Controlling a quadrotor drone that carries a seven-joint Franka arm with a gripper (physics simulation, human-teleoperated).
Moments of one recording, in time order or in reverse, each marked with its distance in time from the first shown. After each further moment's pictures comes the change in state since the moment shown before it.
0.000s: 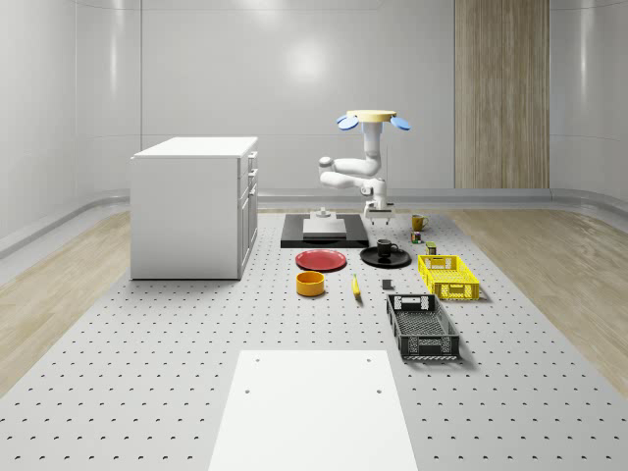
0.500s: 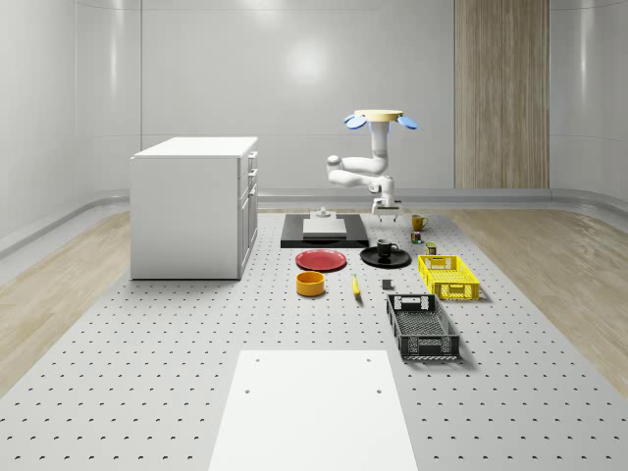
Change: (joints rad) arm 0.001 0.001 0.003 -0.001 0.002 -0.002 0.000
